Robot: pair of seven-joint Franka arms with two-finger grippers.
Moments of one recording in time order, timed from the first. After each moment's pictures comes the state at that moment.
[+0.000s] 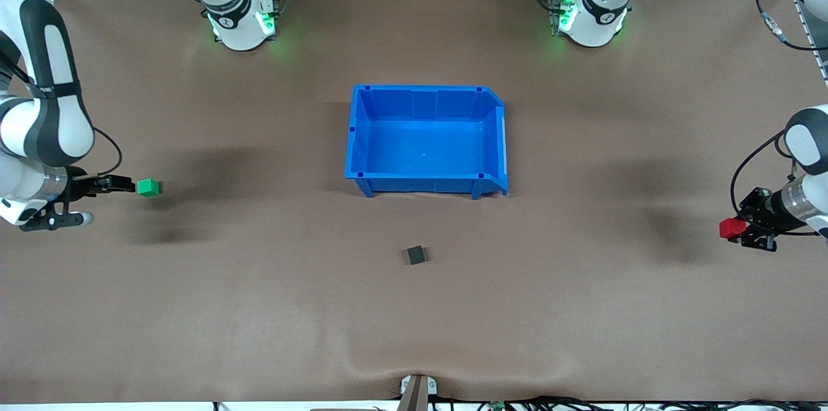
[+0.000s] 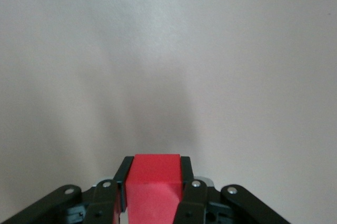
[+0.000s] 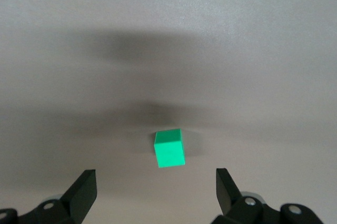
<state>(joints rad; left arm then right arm) 0.48 0.50 -0.27 -1.71 0.17 2.28 -1.18 -0.23 0.41 -0.07 -1.85 -0.04 2.06 -0.39</state>
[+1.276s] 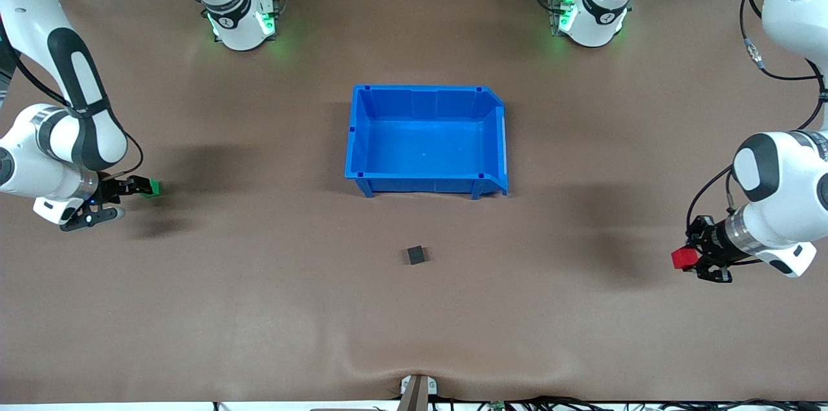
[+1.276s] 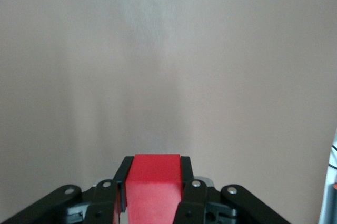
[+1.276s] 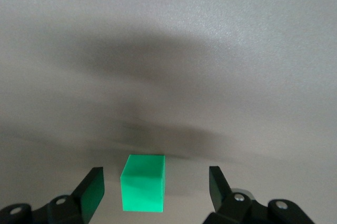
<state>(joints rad) 0.28 0.59 -0.27 -1.56 0.17 2.23 -1.60 -0.26 0.48 -0.07 -1.98 -0.04 2.32 -0.58</state>
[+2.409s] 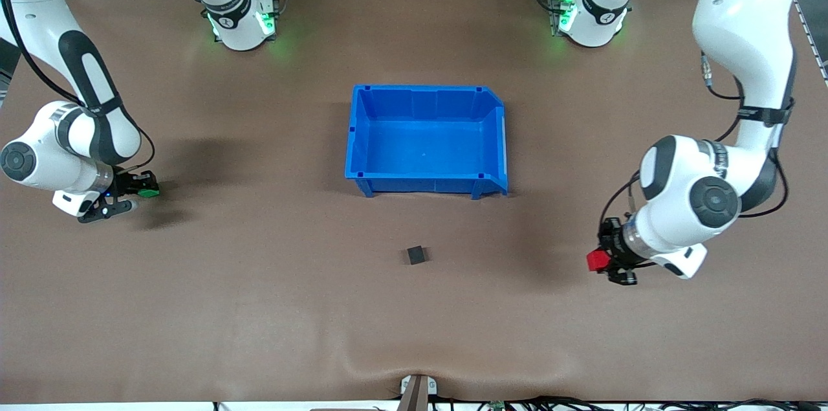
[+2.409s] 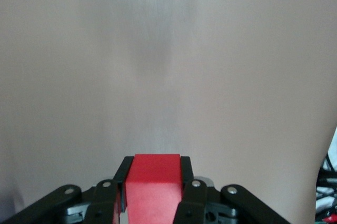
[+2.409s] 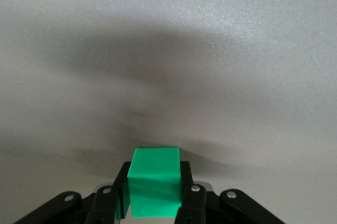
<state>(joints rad) 0.01 0.65 -0.27 -1.48 0.16 2.20 -1.91 -0.27 0.49 -0.07 -2.06 -0.04 2.38 -0.58</state>
